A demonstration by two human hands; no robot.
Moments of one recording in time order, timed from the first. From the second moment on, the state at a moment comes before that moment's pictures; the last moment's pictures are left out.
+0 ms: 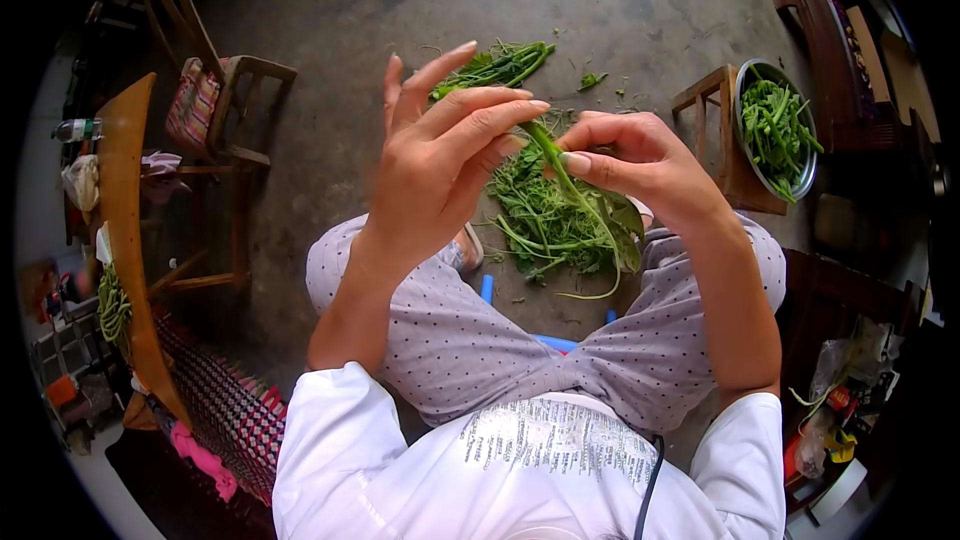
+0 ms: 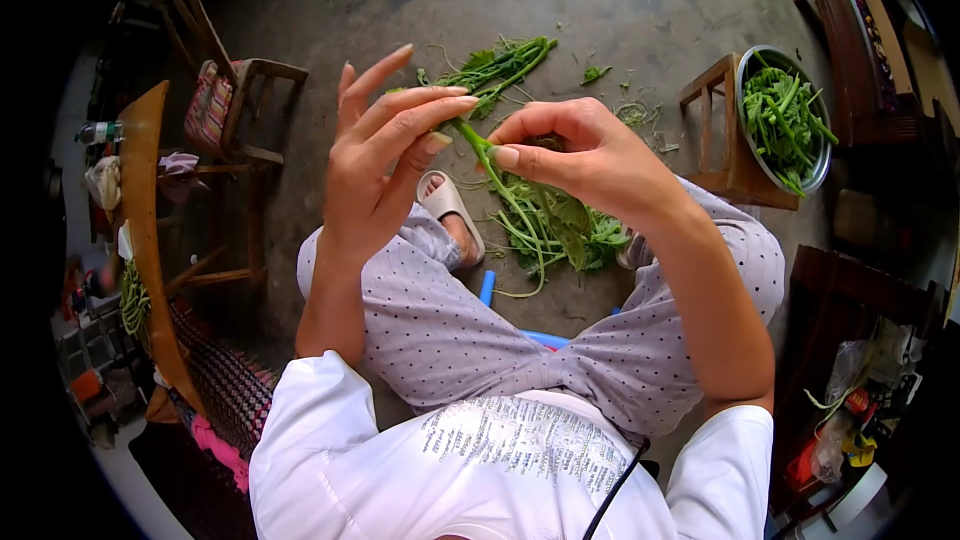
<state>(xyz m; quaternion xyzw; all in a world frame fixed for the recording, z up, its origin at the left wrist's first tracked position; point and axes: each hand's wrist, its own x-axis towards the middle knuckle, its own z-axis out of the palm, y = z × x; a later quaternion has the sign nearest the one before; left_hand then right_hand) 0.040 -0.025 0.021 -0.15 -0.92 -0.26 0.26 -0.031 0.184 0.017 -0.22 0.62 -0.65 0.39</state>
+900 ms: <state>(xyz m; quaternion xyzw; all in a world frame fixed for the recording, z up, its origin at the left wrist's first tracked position) 0.033 0.000 0.008 0.11 -0.45 -0.88 -0.01 -0.009 0.157 0.032 -0.30 0.80 -0.52 0.00</state>
